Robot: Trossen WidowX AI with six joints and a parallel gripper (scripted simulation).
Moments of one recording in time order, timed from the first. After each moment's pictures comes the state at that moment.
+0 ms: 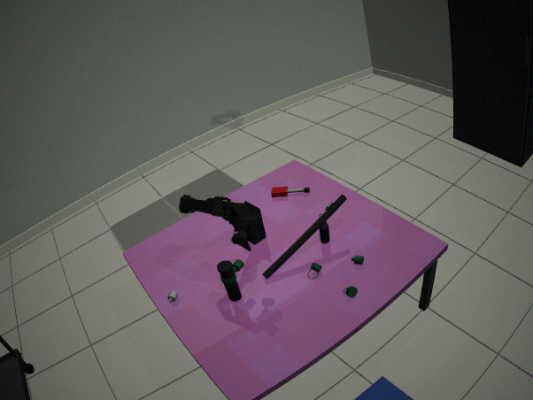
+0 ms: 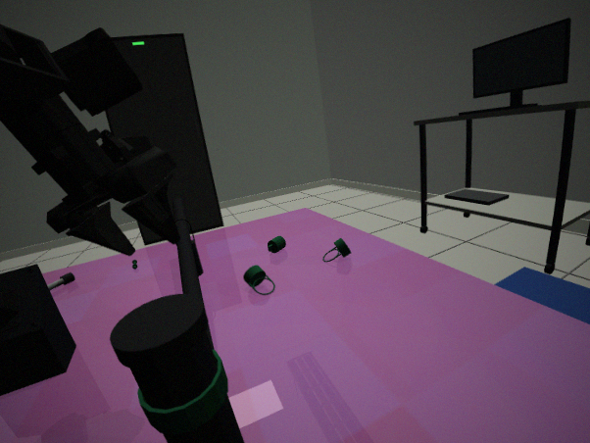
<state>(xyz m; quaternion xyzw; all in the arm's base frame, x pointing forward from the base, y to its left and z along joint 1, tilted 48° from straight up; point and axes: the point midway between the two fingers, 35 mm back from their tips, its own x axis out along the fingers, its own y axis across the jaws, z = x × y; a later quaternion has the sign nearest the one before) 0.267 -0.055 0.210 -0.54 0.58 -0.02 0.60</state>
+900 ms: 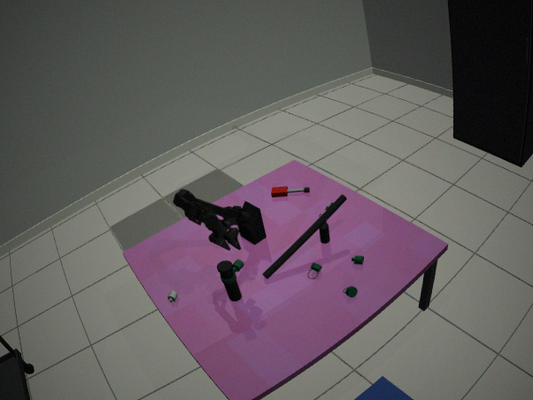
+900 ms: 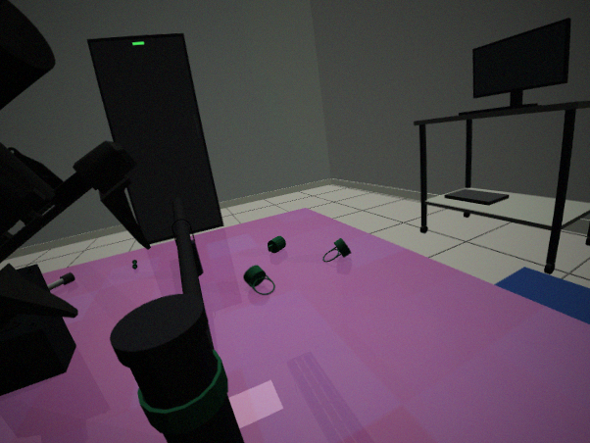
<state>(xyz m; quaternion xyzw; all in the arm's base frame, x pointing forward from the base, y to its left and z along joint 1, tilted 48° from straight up) 0.220 -0.100 0.261 -0.77 0.49 0.26 0.32</state>
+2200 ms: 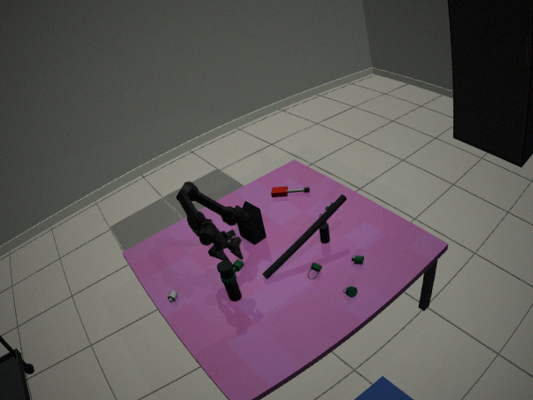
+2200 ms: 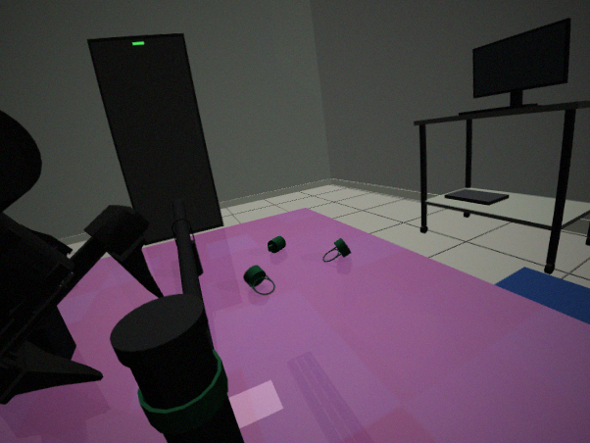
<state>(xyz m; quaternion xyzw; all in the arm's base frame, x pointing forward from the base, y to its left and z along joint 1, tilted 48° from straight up) 0.213 -0.152 0.230 -0.81 0.44 0.31 0.23</state>
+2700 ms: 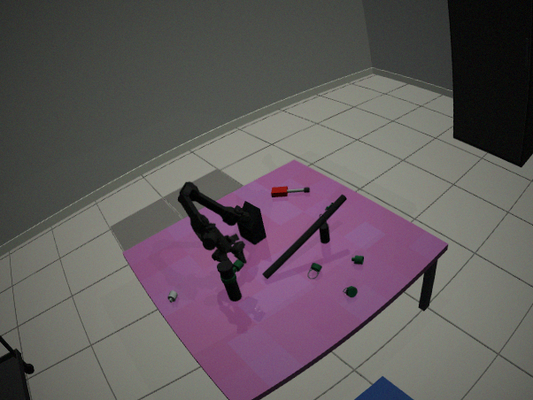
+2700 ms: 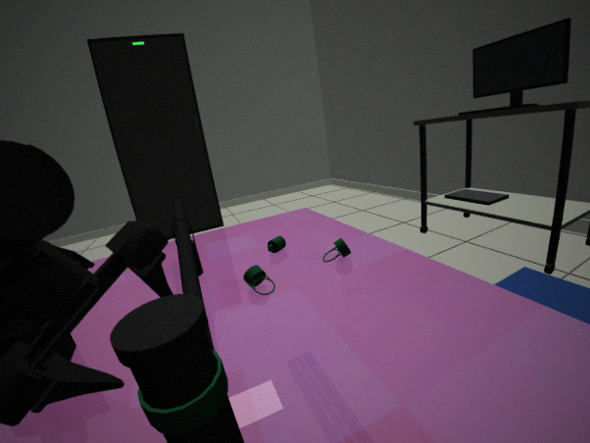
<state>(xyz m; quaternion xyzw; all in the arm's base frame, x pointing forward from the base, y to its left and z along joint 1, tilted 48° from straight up) 0.224 -0.166 0.214 -0.81 0.44 0.31 0.23</state>
